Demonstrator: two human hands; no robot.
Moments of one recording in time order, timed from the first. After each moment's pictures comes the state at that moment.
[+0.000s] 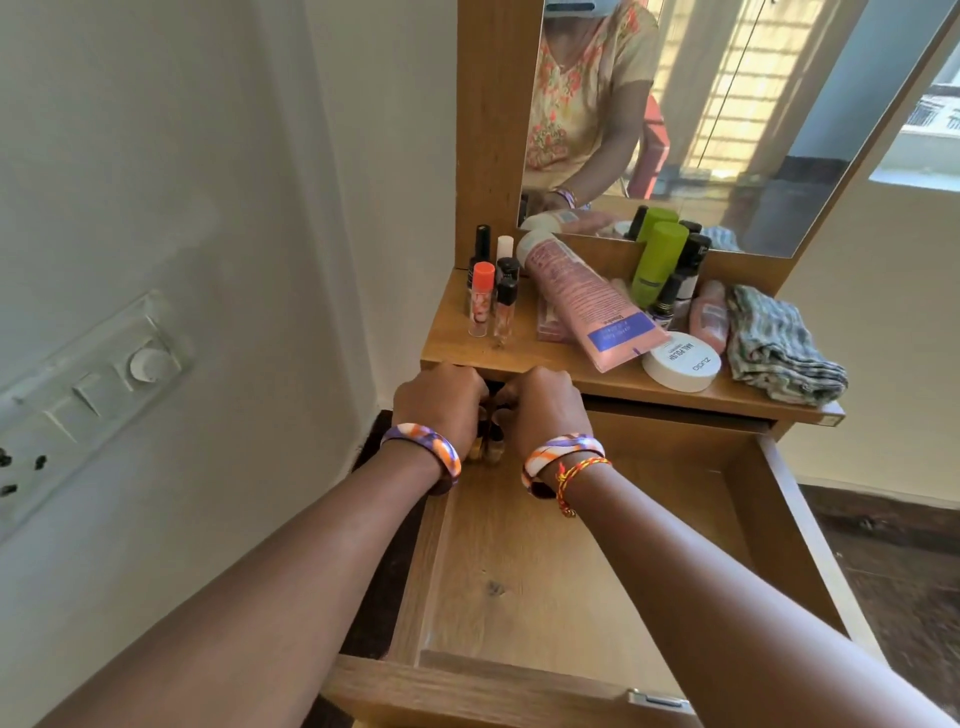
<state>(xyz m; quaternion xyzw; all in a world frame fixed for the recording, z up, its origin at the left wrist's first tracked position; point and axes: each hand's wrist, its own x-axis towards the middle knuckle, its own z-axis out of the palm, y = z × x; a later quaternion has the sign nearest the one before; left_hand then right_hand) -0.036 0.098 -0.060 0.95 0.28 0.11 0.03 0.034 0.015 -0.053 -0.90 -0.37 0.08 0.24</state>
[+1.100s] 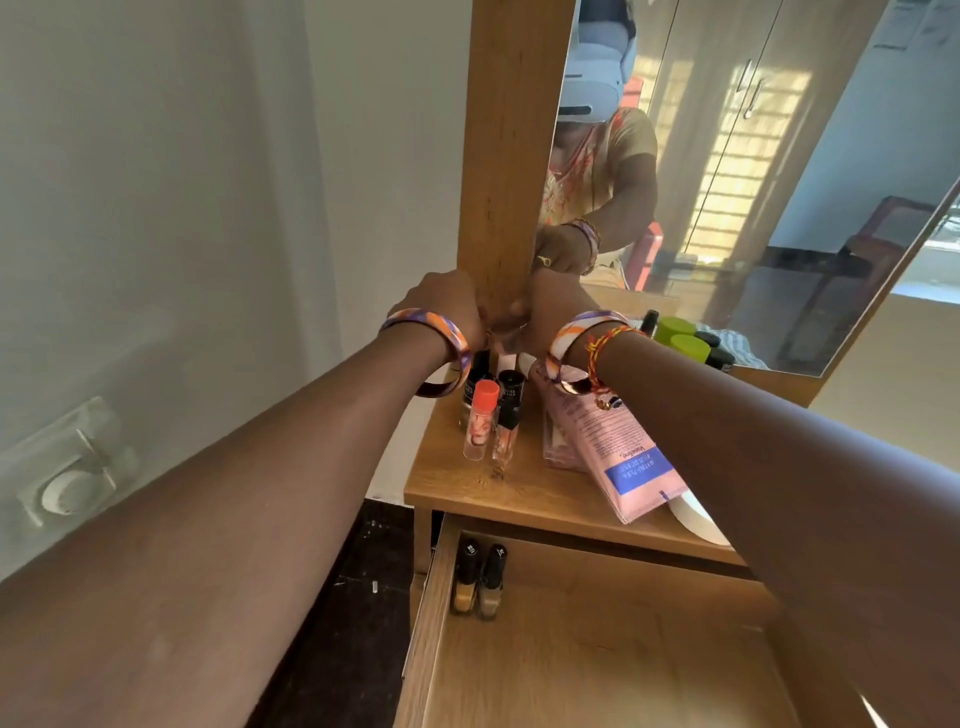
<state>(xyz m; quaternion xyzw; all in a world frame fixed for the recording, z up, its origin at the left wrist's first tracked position) 0.072 0.201 0.047 0.93 0.29 0.16 0.14 0.143 0.107 0.069 -0.87 -0.46 0.00 0.15</state>
